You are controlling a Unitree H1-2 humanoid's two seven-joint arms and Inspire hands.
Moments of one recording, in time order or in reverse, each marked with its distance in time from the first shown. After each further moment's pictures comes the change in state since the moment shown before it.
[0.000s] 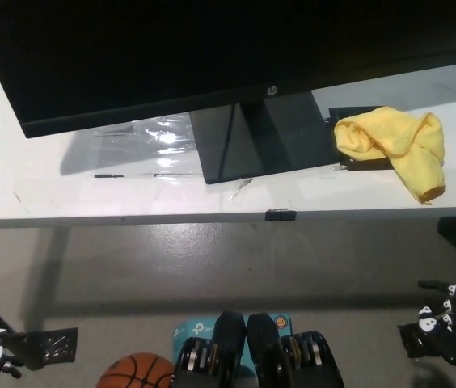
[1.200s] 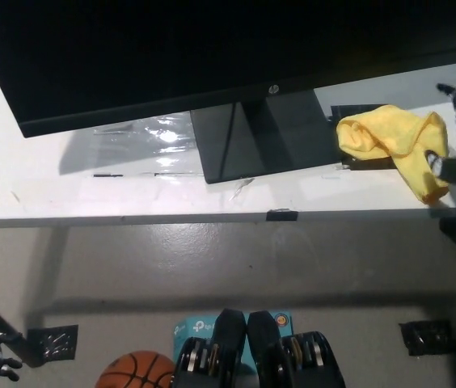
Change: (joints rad) left_arm 0.017 -0.003 0.007 -0.016 0.001 0.000 0.008; right_arm -0.493 -0.371 0.330 -0.137 -0.607 0.366 0.294
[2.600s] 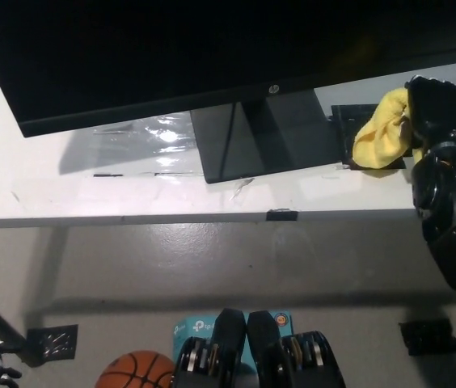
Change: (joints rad) left_arm 0.017 0.003 -0.005 0.015 0.000 -0.002 -0.001; right_arm -0.320 0.056 0.264 0.701 -0.048 -0.029 -0.460
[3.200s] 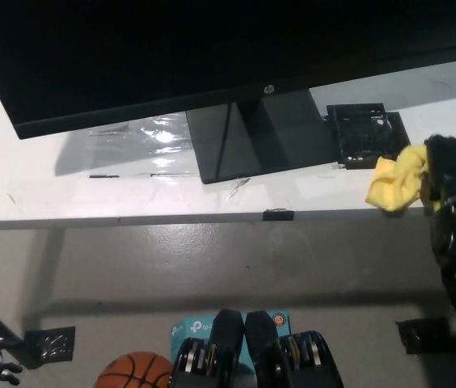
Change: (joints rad) left_arm -0.009 0.001 0.000 0.002 0.000 0.001 0.000; right_arm 0.114 -0.019 -0.033 -0.020 -0.039 -0.009 0.011
